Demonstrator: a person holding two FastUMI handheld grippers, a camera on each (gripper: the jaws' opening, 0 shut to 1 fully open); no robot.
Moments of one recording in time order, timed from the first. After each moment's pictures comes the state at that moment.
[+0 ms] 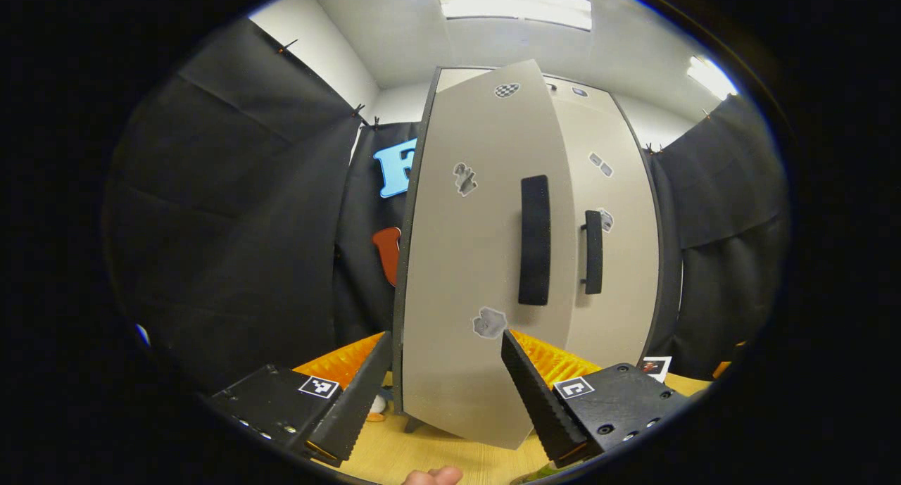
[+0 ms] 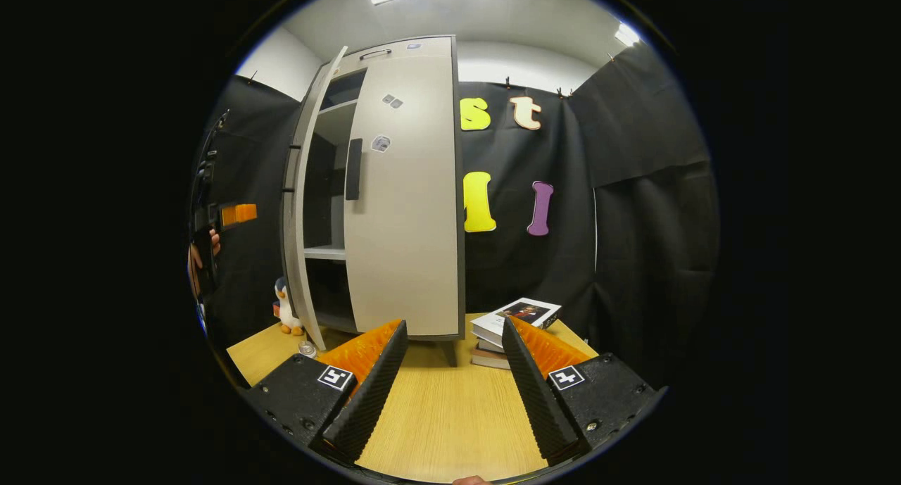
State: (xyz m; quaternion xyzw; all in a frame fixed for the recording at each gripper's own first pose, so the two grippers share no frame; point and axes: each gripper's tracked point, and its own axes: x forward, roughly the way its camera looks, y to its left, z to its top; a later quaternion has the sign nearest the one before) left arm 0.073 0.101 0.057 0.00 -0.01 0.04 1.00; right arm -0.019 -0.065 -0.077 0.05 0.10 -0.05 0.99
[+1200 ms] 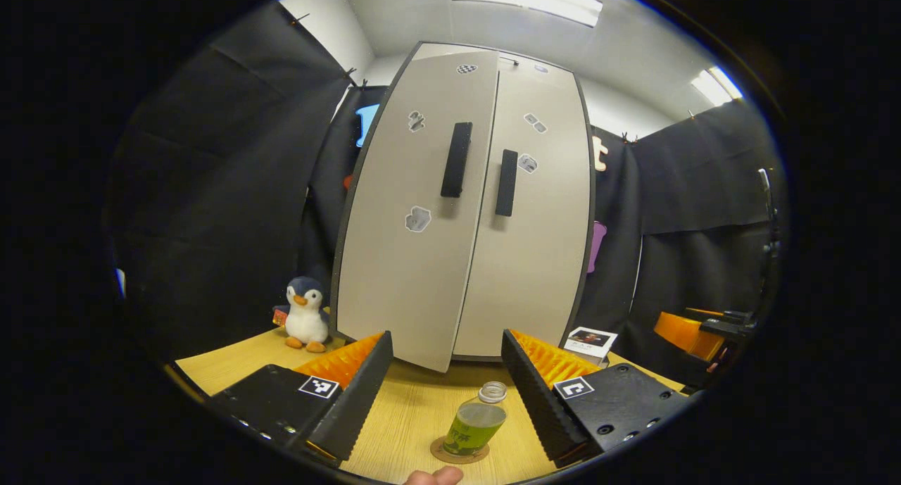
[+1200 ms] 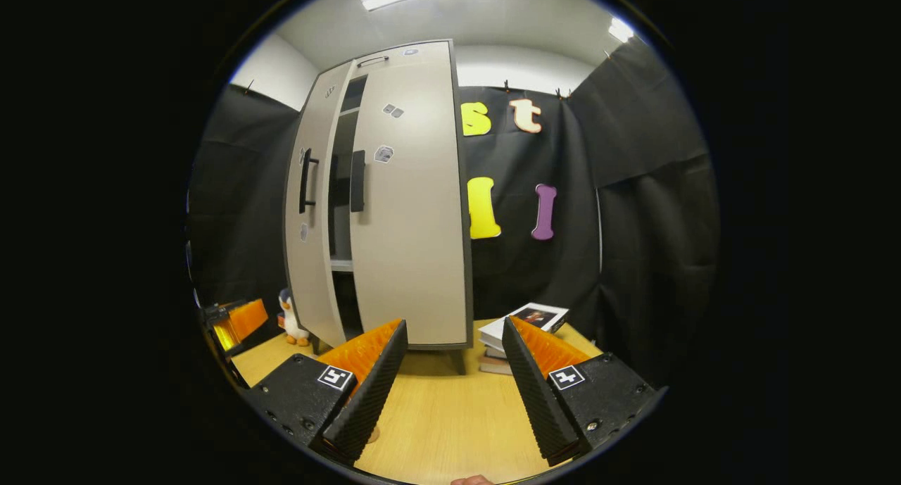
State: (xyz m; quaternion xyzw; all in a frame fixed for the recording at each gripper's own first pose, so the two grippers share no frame) left arm -0.013 -0.006 -0.038 -0.06 0.07 -0.01 1.00; right arm -0.013 -0.062 -0.057 0.04 0.07 -0.06 0.99
